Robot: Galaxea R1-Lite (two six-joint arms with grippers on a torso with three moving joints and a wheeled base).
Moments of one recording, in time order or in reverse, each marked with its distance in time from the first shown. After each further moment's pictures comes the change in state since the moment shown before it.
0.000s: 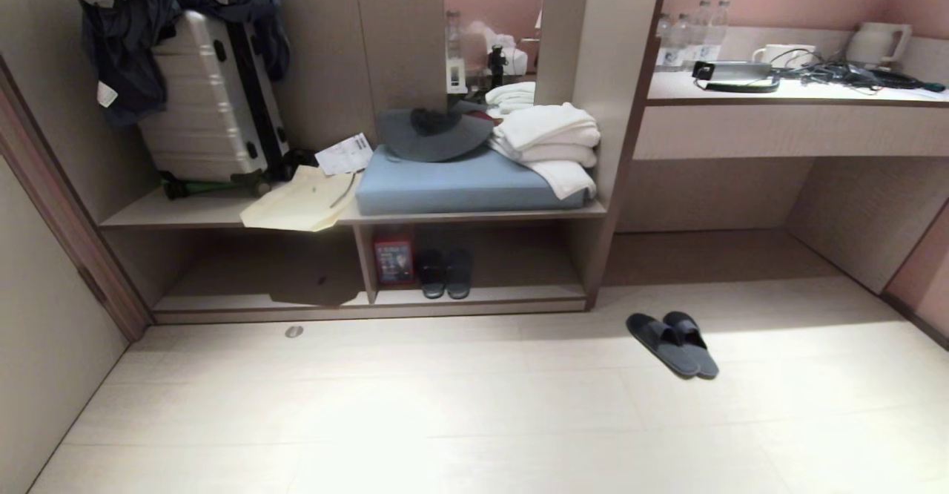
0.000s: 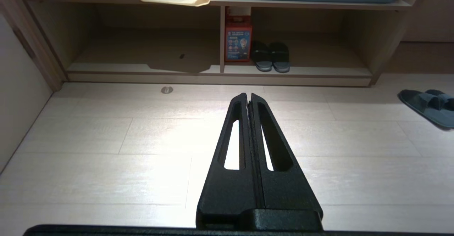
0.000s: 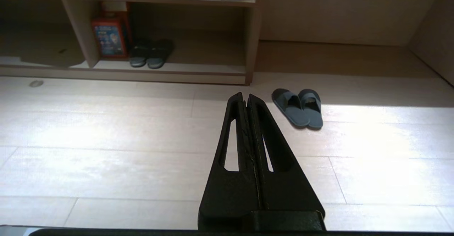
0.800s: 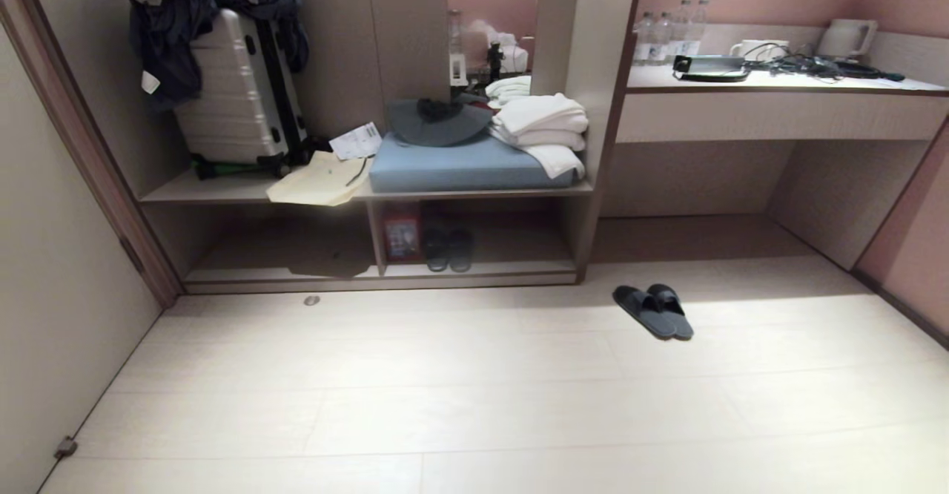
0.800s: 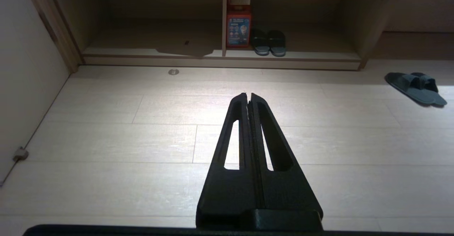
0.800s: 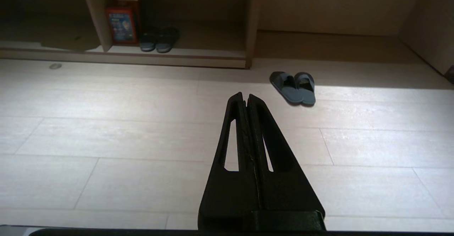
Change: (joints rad) left arm 0.000 0.000 0.000 0.000 0.000 0.000; right arm 0.000 0.000 0.000 0.000 0.000 0.000
